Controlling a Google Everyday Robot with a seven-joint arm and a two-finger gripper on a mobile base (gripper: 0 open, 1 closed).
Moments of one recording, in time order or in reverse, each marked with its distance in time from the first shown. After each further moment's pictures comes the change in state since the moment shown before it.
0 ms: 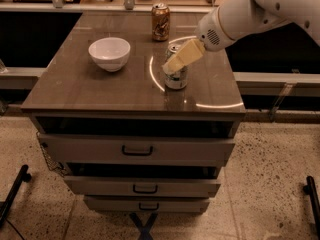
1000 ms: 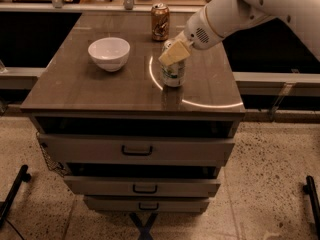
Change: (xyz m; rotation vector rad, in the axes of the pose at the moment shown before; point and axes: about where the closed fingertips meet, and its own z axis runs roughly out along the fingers) arm -0.013 0.012 0.020 -0.071 0.018 -0.043
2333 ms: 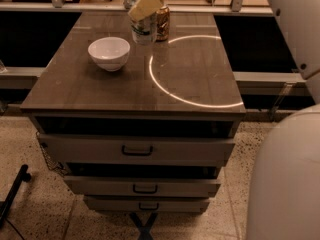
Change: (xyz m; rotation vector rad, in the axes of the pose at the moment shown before) arm -0.132 -0.012 -0.014 -0.041 -0.128 -0.250
